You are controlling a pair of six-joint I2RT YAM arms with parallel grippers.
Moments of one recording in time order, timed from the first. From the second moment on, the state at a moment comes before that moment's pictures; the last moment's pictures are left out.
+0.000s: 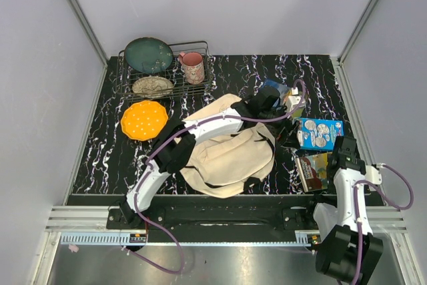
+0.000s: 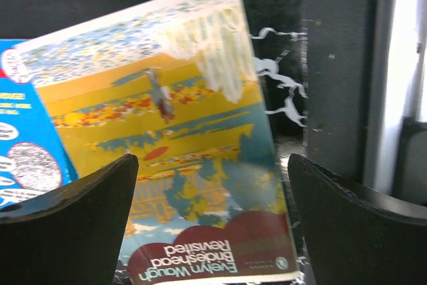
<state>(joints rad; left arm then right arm) -0.96 2.28 1.90 -0.12 0.73 -0.12 -0.34 0.82 0.50 -0.91 0.47 1.33</state>
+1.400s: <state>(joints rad) -0.92 2.36 1.91 0.02 0.72 -0.17 -0.38 1.26 0.61 -0.28 -0.04 0.64</state>
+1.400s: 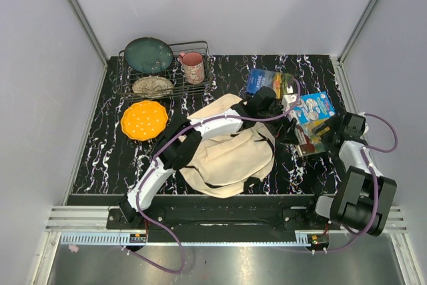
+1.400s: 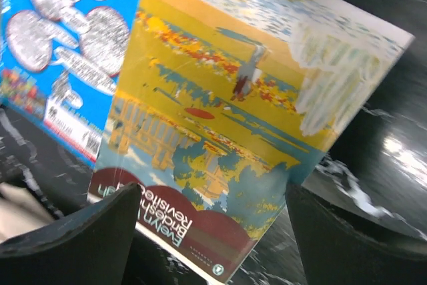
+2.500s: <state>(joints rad) -0.86 2.60 2.03 0.34 0.60 -0.32 -0.38 1.00 0.61 -0.57 0.12 0.83</state>
